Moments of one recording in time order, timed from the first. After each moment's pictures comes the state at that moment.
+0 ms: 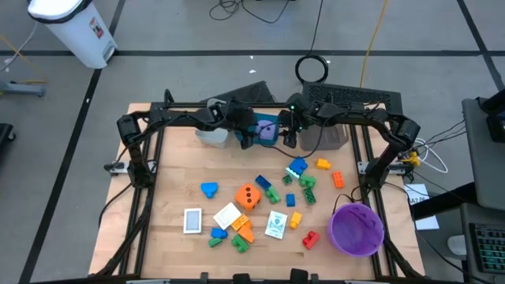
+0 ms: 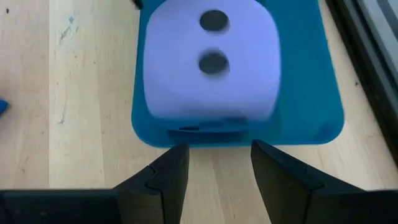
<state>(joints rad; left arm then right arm) 0.47 1.85 1.17 -0.01 0.22 0.26 -0.59 1.67 1.03 -0.27 -0.24 -0.33</state>
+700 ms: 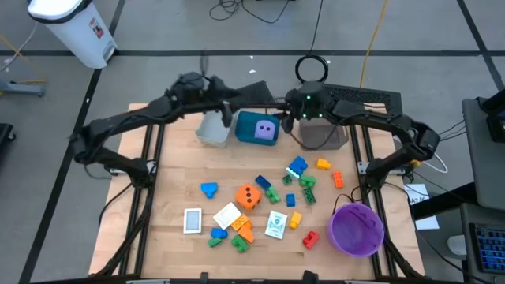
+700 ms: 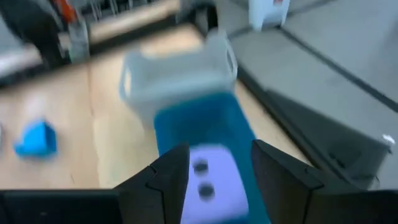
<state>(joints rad) 0.51 1.34 1.17 -0.03 0.18 0.00 -0.59 1.45 1.04 -0.04 -0.24 0.06</state>
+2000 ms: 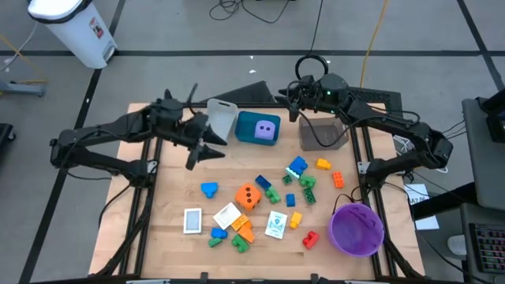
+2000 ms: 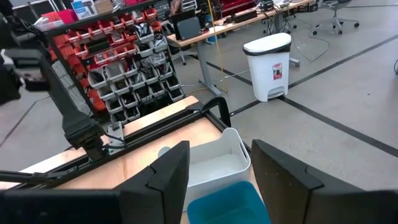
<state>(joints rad) 0.18 1.09 1.17 -0.45 0.37 -0.21 -0.59 1.31 1.04 0.14 -0.24 0.22</state>
